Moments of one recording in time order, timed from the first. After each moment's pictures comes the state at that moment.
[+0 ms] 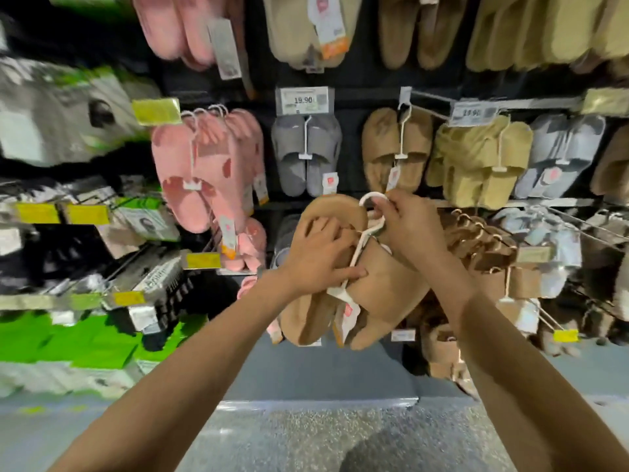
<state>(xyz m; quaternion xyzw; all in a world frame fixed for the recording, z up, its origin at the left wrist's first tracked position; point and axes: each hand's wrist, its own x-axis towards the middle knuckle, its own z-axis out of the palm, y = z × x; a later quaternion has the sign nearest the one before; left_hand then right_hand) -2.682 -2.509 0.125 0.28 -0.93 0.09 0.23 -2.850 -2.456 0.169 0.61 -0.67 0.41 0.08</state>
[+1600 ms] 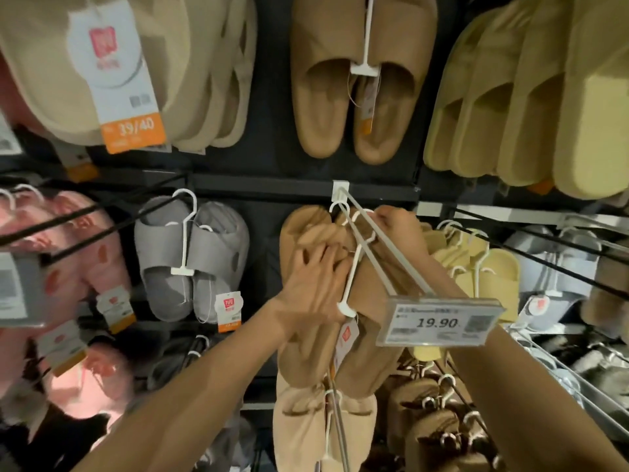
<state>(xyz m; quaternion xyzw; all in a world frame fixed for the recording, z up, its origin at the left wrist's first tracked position) -3.004 -2.816 0.153 0.28 -0.90 0.20 0.25 -3.165 -2.785 0.240 0.59 -0.72 0.36 0.05</state>
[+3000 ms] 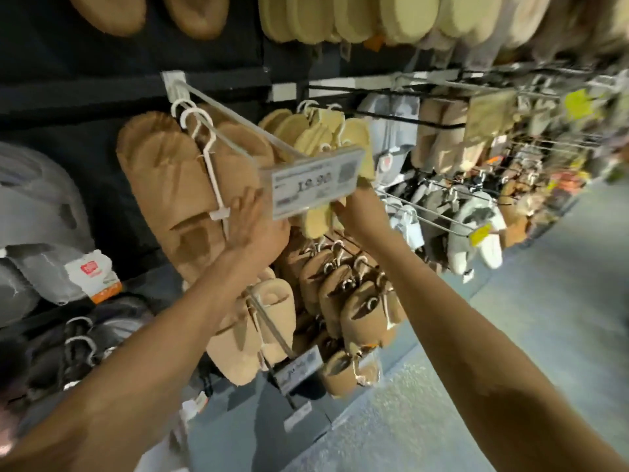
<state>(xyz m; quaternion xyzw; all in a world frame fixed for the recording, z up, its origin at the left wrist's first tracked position) -3.063 -2.744 0.132 0.29 -0.94 -0.04 0.19 -3.184 -2.626 0.149 0.42 -0.87 0.25 0.09</state>
